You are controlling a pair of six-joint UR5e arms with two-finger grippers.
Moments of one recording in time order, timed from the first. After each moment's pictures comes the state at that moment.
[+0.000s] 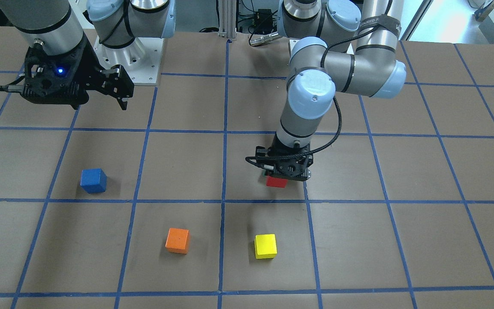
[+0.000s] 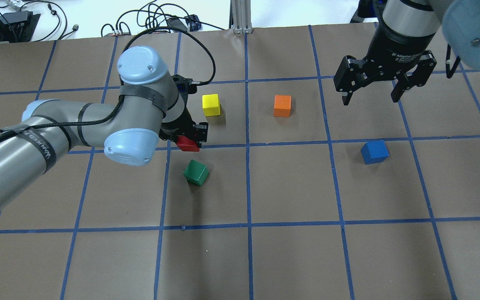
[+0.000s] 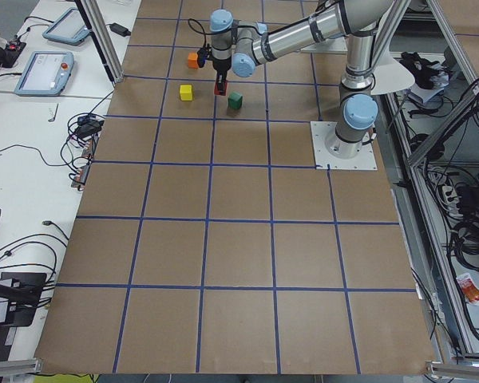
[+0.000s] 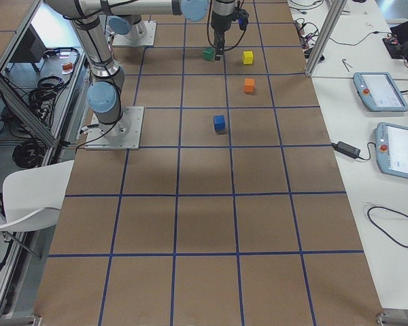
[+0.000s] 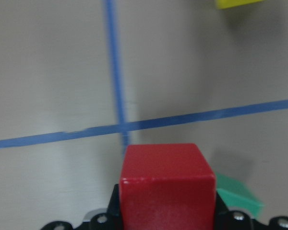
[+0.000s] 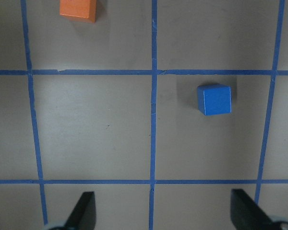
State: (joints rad) left arm -1.77 -1.84 -1.86 -0.98 1.52 -0.11; right arm 1.57 -1.56 1.54 -1.49 -1.57 -0.01
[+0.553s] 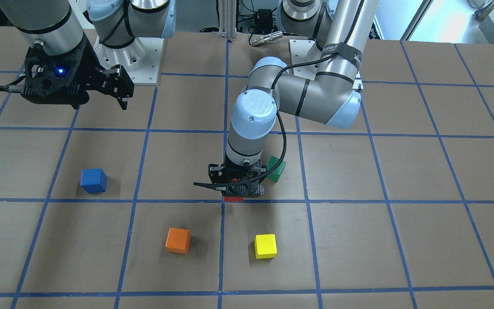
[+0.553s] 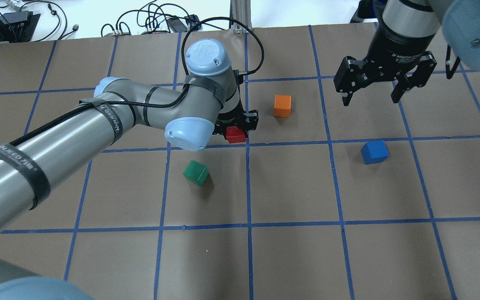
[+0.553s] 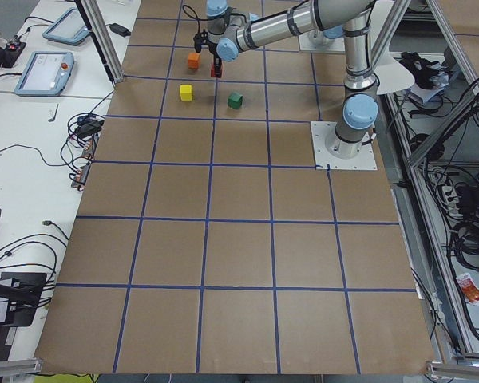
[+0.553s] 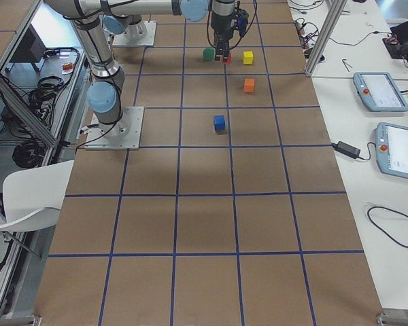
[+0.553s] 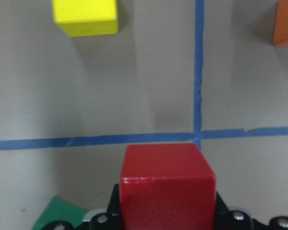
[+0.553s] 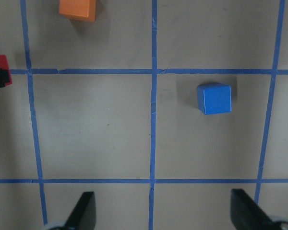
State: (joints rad) left arm -1.91 -2.04 -1.66 -0.96 1.49 -0.37; right arm 1.57 -1.56 1.55 -1.49 -1.57 -0.01
